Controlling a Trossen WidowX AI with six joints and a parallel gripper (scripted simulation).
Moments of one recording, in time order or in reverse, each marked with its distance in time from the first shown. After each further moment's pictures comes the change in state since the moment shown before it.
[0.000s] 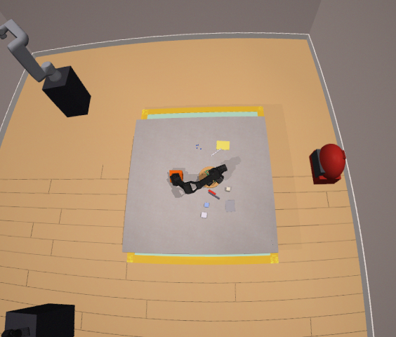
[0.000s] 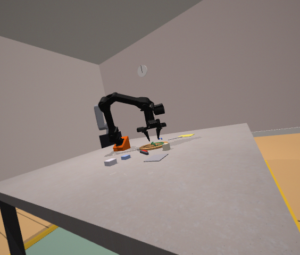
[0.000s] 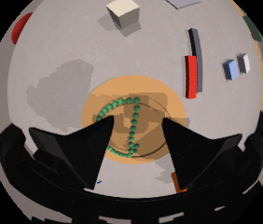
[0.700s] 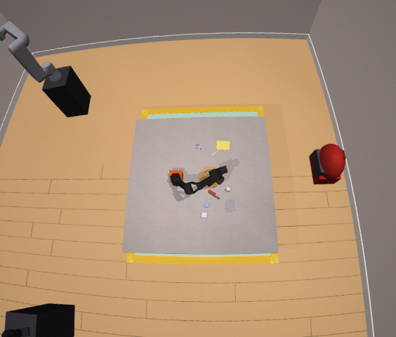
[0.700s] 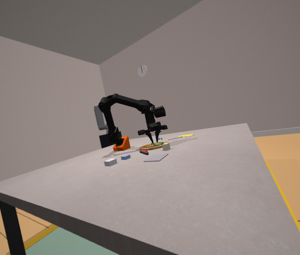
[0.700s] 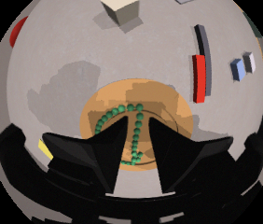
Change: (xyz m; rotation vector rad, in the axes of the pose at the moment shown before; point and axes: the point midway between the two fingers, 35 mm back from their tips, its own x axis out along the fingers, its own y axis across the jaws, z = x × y) arm 0.018 0.003 0.004 0.032 0.000 0.013
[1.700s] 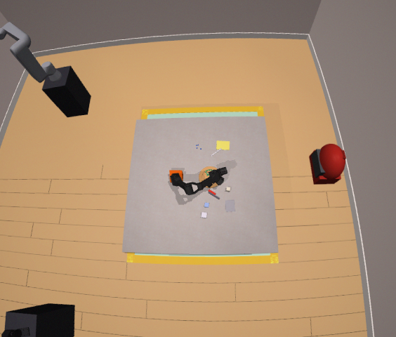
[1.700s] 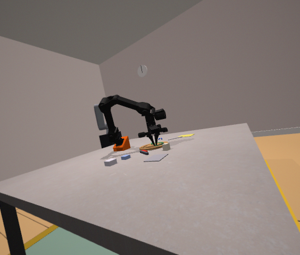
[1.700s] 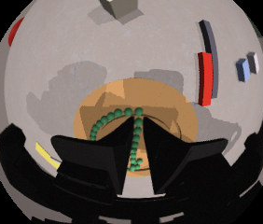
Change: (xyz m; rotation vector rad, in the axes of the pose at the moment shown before) arm 0.016 -0.002 -0.001 0.000 0.002 -0.004
